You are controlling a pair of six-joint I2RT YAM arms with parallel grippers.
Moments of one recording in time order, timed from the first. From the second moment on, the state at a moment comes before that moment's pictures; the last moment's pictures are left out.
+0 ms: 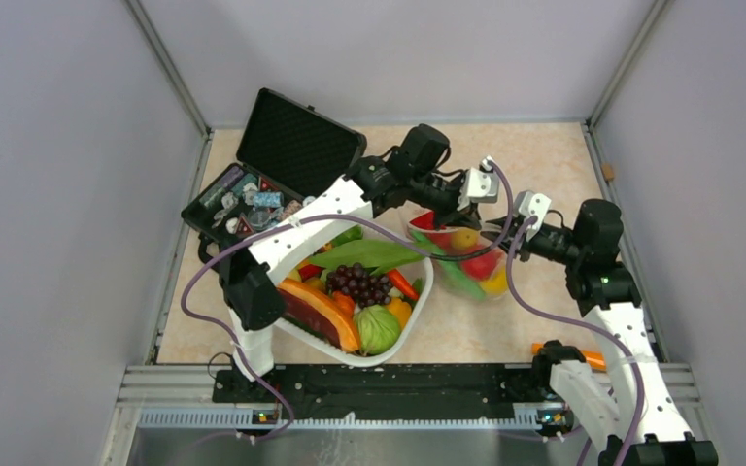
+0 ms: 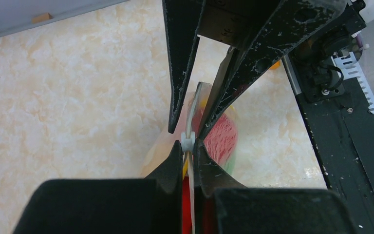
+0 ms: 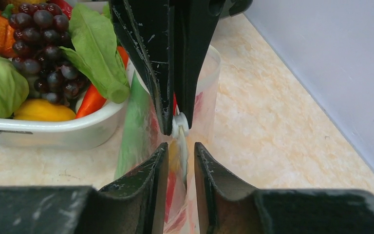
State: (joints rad) left arm -0.89 1.88 1.92 -0.65 0.74 0.58; right arm 0.06 0.75 0.74 -0.30 -0.94 -0.54
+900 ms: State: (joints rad) left arm -0.91 1.89 1.94 -0.67 0.67 0.63; right arm 0.06 0.75 0.76 -0.32 -0.91 -0.52
